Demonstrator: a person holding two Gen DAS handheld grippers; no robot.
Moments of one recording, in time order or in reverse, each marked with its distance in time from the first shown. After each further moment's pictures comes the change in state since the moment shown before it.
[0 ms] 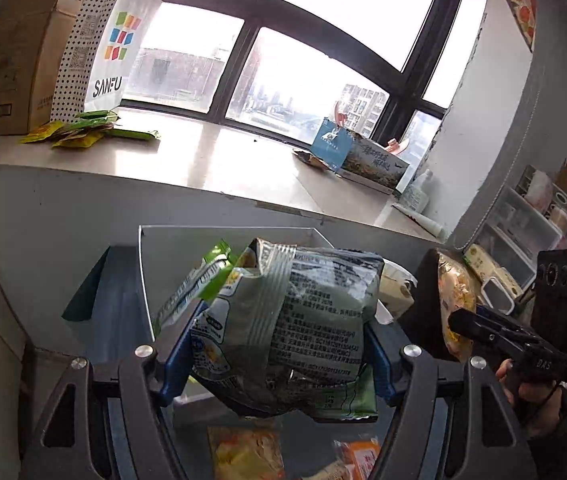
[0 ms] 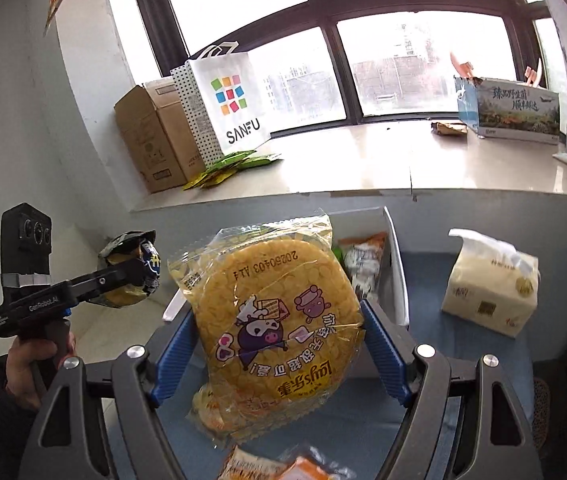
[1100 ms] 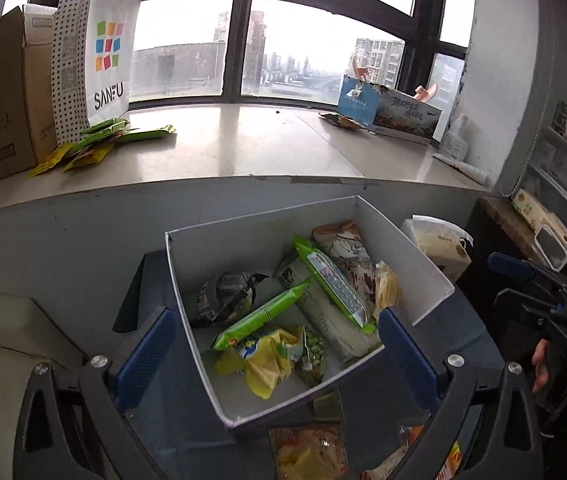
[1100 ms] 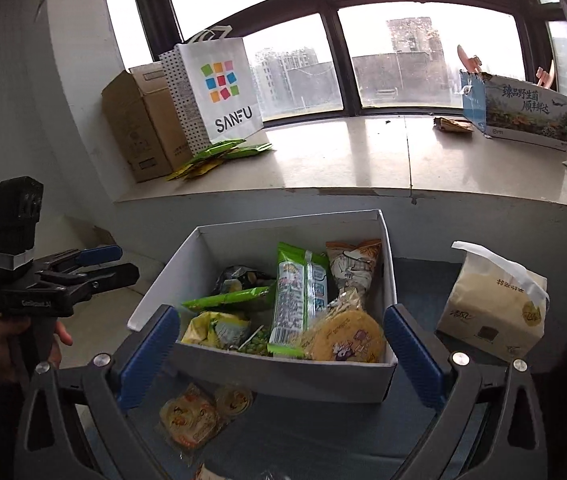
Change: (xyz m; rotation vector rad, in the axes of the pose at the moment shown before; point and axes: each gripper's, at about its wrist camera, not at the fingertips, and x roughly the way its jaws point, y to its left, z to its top) left arm 0.032 -0.008 -0.001 0.170 0.125 0.169; right arm 0.027 -0.018 -0.001 -0.040 0.035 -0.005
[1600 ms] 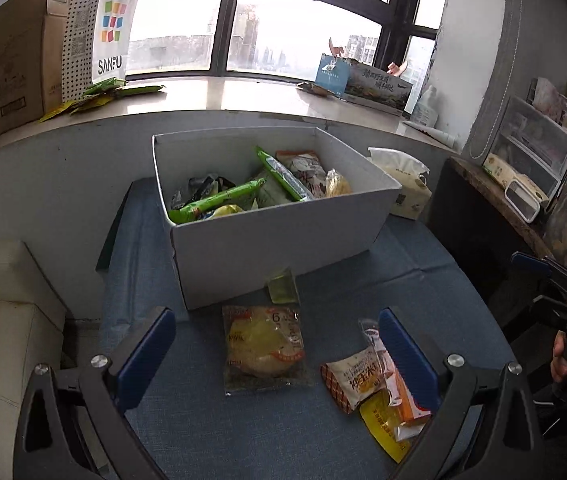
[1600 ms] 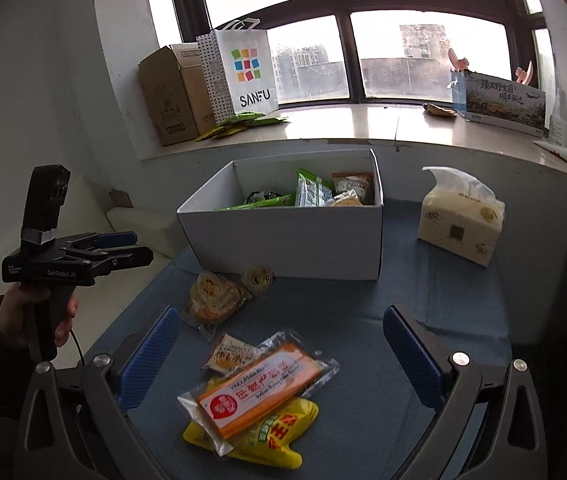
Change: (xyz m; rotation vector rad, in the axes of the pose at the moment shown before) left arm -0.043 -0.040 -0.122 -0.013 0.033 -0.052; right arm -0.098 0.032 -0.125 -0.048 0.024 -0.016
